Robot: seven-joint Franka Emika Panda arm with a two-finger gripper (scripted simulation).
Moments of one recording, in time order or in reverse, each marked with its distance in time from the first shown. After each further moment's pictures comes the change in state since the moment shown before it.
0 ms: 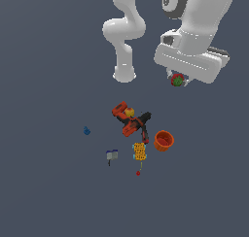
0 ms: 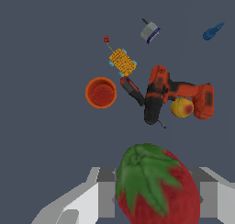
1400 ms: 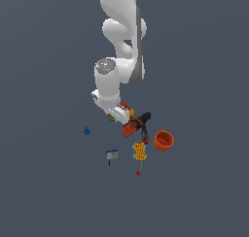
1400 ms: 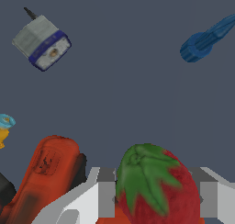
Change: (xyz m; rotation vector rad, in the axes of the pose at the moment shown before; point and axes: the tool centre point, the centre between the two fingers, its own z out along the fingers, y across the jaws) arm 0.159 0.197 0.230 0.001 -0.003 0.002
